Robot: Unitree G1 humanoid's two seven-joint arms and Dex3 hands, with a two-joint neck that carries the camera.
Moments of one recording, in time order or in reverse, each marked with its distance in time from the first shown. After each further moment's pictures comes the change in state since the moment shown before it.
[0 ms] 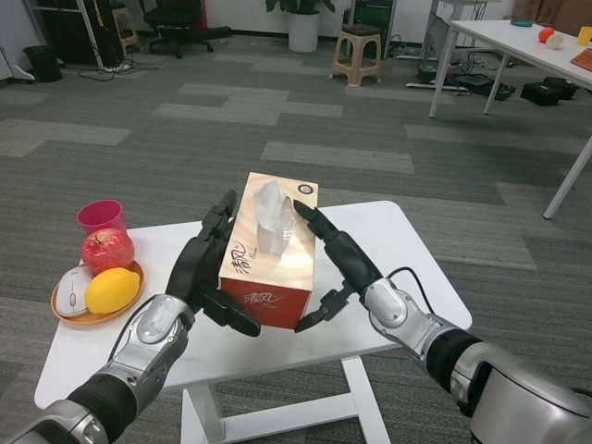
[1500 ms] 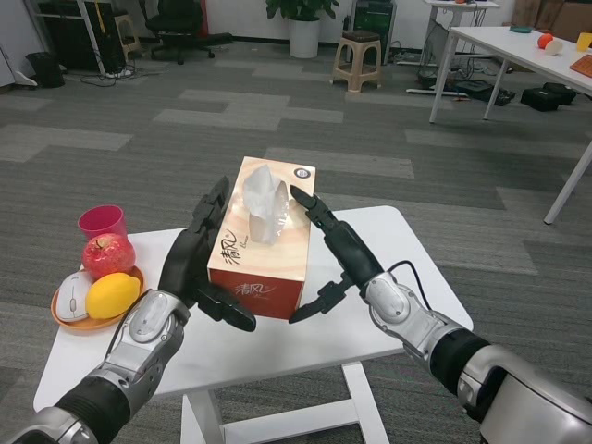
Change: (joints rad) left arm 0.019 0.025 0.036 -0.114 0.004 -0.002 0.012; right arm 0.014 -0.030 -0.077 -0.123 -0.031 0.000 0.007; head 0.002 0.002
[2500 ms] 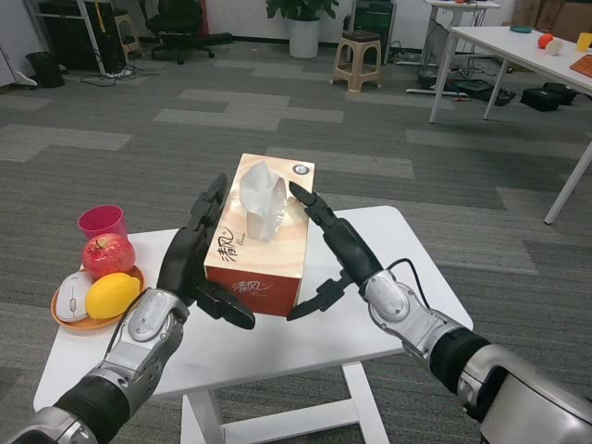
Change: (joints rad) left arm 0.001 0.000 0.010 -0.009 0.000 0.000 0.001; right arm 0.000 -0.001 -0.009 -0.019 -0.001 0.000 0.000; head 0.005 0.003
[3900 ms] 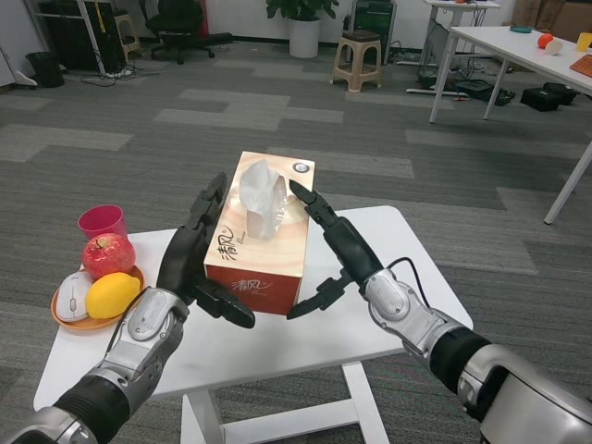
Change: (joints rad) left arm 0.001 0.000 0.003 -0.009 0.000 0.000 0.000; right arm 0.001 0.000 -0.011 -0.005 -0.009 0.000 0.000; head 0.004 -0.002
